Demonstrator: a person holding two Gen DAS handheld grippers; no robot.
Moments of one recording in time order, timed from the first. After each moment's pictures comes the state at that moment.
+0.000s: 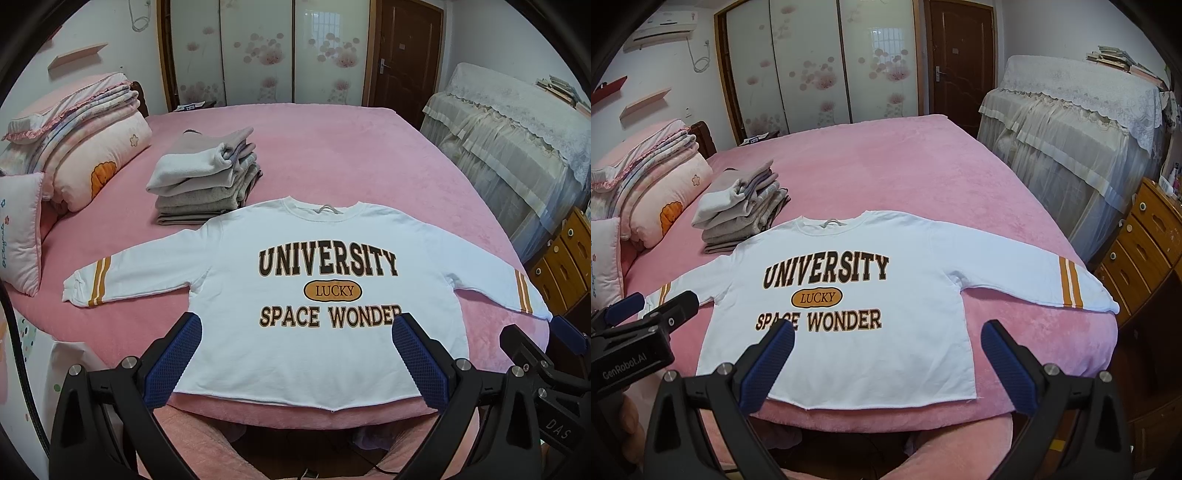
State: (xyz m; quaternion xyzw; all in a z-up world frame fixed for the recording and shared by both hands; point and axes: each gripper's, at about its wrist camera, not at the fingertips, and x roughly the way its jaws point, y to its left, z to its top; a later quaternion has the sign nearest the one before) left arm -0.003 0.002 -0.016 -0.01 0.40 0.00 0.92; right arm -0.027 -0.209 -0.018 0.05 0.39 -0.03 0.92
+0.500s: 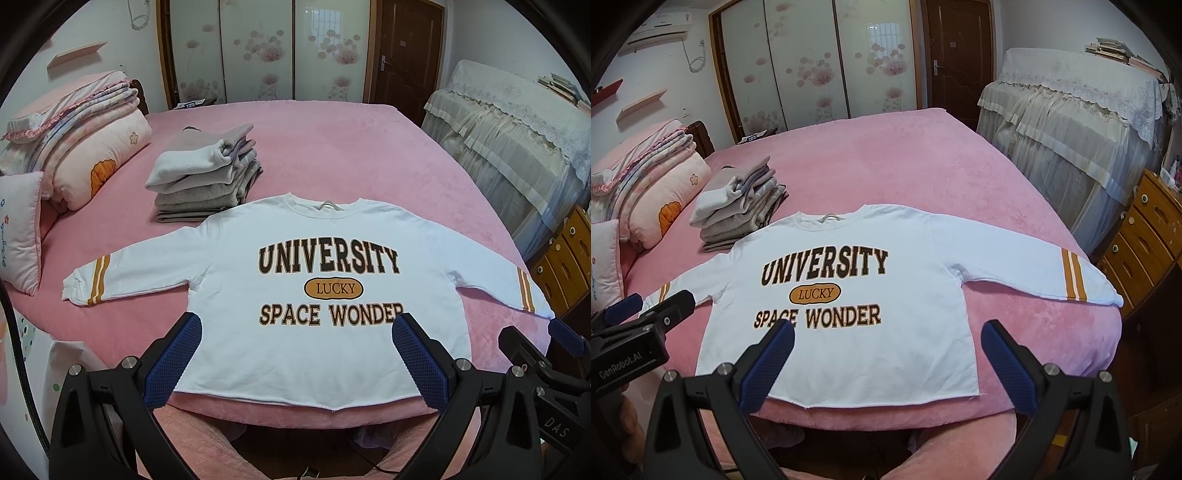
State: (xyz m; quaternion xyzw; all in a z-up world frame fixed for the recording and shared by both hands) left arm -0.004 0.003 -0.019 -0.01 0.41 0.00 0.91; right arm -0.021 -0.217 -0.029 0.06 0.40 -0.03 0.91
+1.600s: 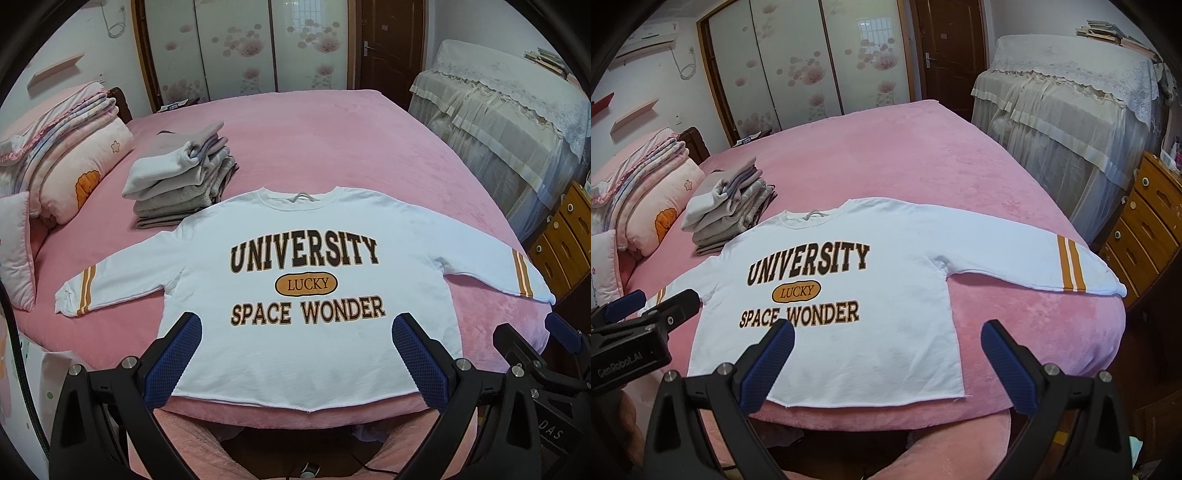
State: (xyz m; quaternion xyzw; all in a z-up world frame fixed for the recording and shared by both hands) left arm 0.021 -0.057 -0.018 0.03 0.43 -0.02 0.90; right arm -0.016 -0.260 -0.043 0.08 0.41 -0.03 0.91
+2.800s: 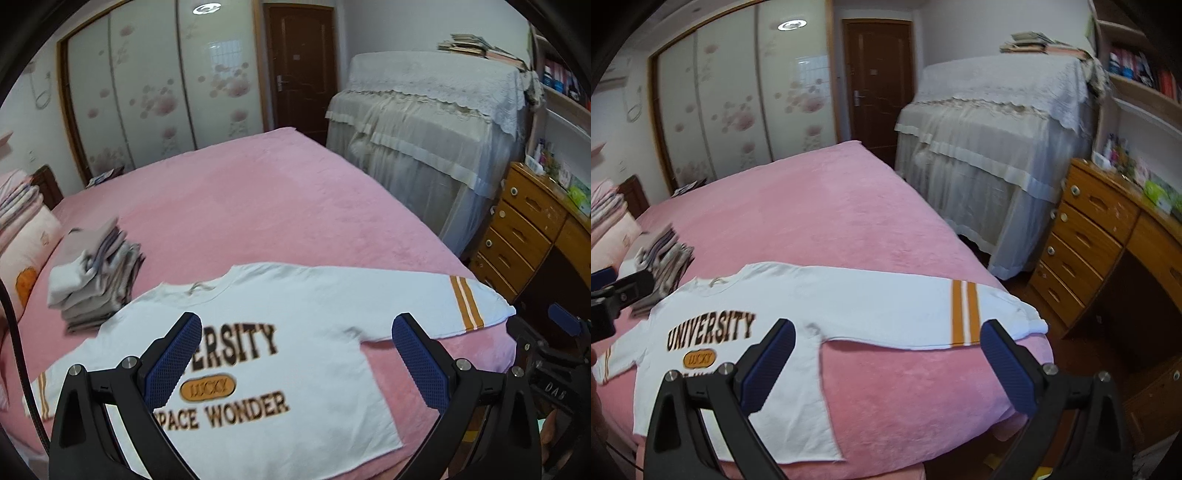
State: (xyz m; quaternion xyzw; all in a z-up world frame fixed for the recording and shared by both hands) left arm 0.095 -0.212 0.014 0.09 0.35 -0.16 0.92; right arm -0.006 -0.422 -0.034 0.10 0.34 -0.18 0.92
